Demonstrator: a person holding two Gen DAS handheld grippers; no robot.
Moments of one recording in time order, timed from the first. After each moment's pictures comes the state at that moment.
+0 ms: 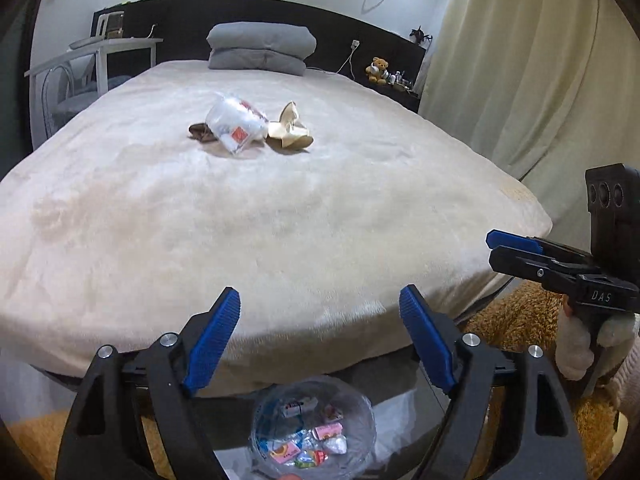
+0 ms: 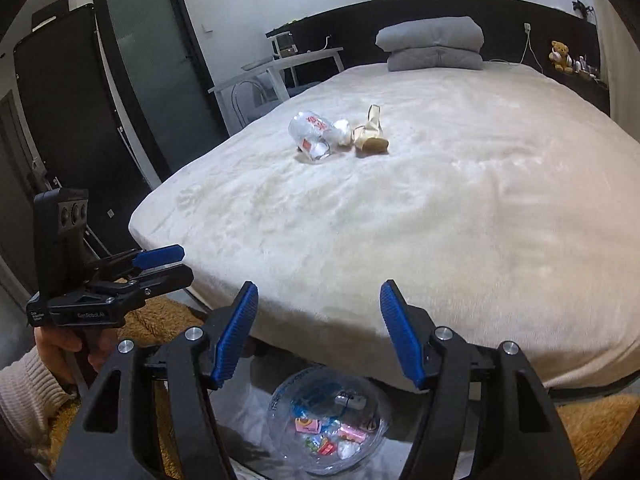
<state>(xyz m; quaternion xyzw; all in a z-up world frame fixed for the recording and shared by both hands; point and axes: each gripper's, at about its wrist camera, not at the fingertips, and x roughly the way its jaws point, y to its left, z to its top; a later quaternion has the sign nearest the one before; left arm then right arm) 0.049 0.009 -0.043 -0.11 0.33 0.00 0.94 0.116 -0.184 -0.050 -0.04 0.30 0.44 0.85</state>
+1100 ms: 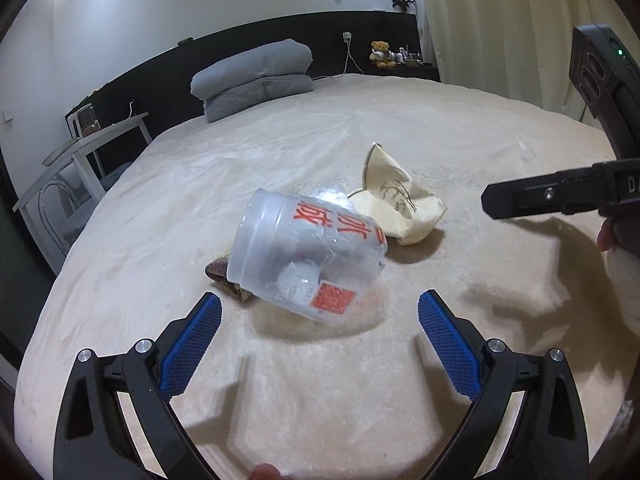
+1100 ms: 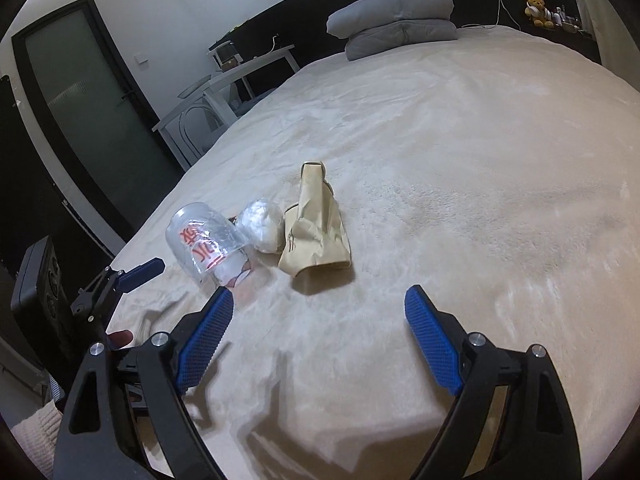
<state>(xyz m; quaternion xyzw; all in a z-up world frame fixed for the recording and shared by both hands) 0.265 0.102 -0.060 0.08 0.32 0.05 0.94 0.357 -0.054 -0.053 0.05 0.37 0.39 0.84</state>
